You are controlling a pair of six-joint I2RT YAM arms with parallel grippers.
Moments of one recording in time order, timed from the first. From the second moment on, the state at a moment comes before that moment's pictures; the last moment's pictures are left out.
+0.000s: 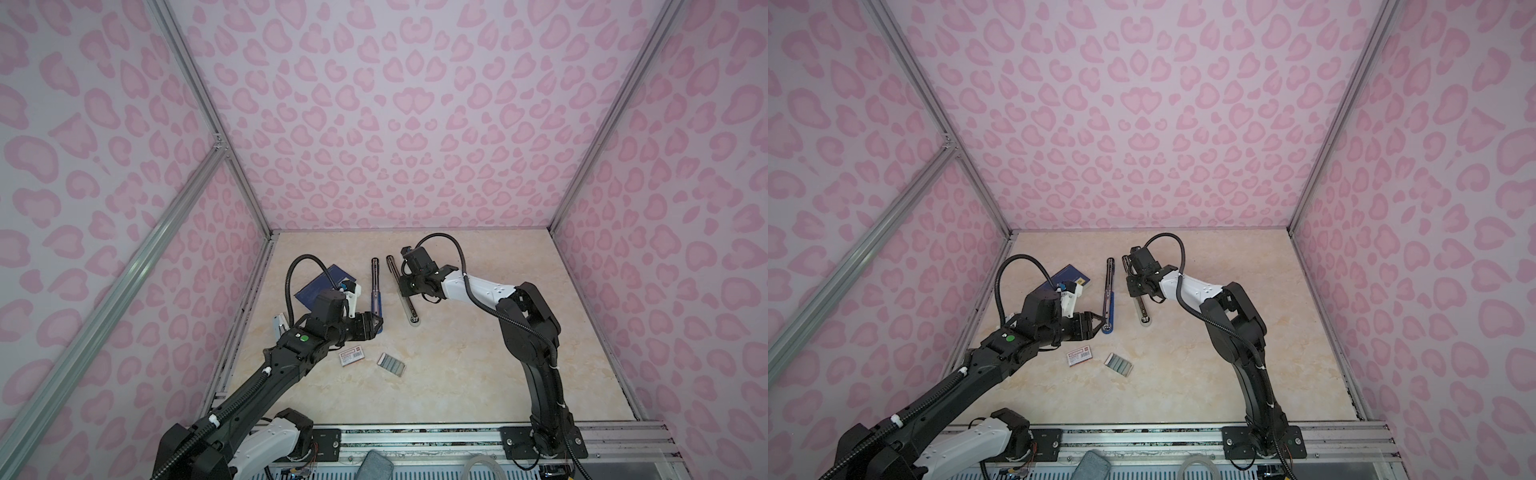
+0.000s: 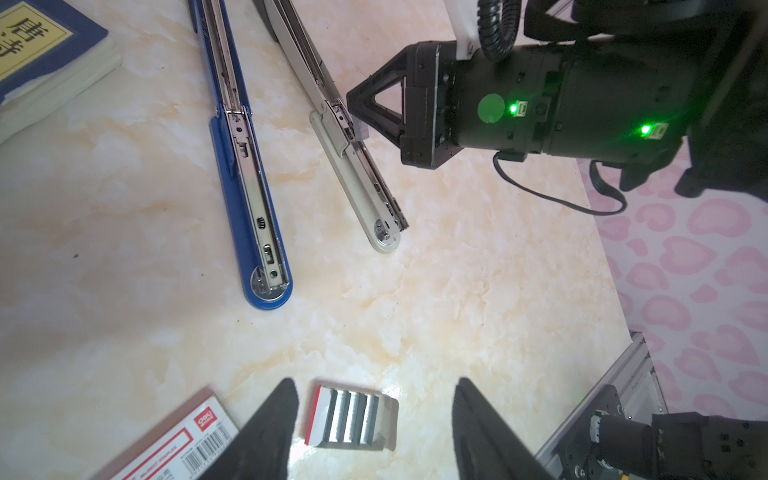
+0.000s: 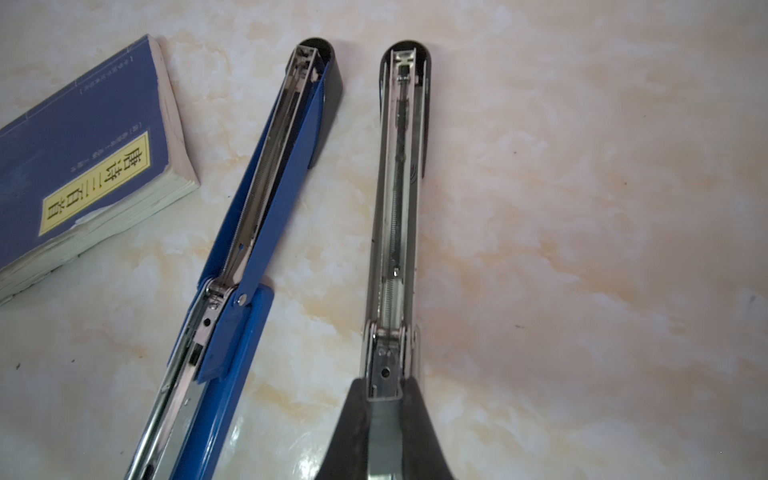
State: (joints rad) left arm -0.46 1.04 0.69 -0.37 0.28 -0.51; right arm 0.66 2.15 1.60 -0.34 0.03 0.32
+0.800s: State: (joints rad) left arm -0.46 1.03 0.67 -0.35 0.28 -0.52; right arm 0.69 2.14 1.60 -0.35 0.07 0.32
